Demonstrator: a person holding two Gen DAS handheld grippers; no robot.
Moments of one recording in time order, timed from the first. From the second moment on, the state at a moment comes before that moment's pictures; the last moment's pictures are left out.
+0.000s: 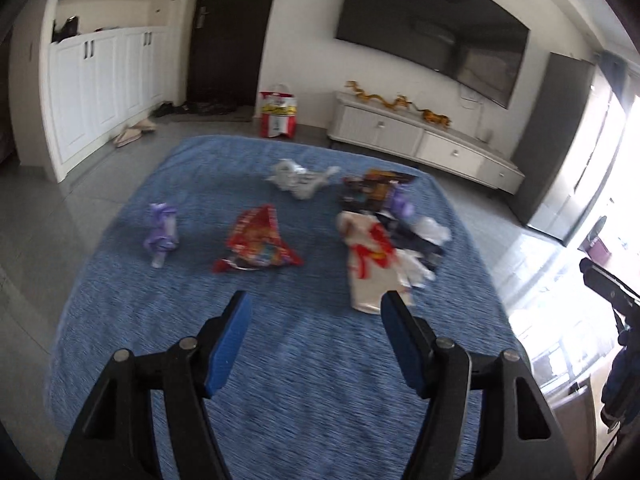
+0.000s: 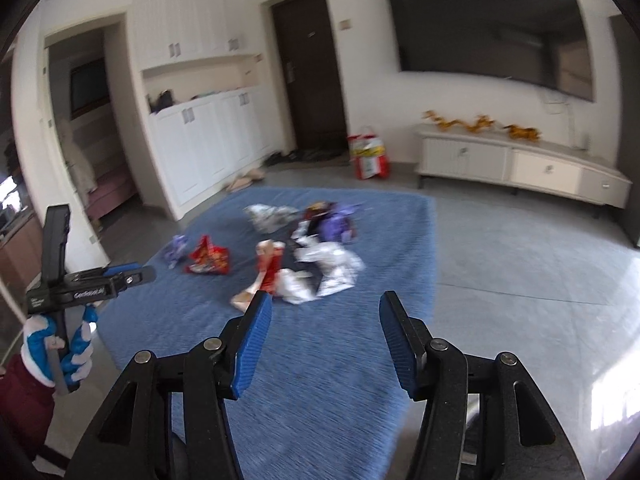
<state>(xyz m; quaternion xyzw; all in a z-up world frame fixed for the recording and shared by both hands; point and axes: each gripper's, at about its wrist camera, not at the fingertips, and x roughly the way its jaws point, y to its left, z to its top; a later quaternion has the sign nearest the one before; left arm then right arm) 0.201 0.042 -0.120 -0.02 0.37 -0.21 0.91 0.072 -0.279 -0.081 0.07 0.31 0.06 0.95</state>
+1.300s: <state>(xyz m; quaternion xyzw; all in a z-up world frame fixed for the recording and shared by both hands) 0.306 0.038 -0.185 -0.03 0.41 -0.19 0.89 0.262 -0.196 -0.164 0.07 0.40 0.19 0.89</state>
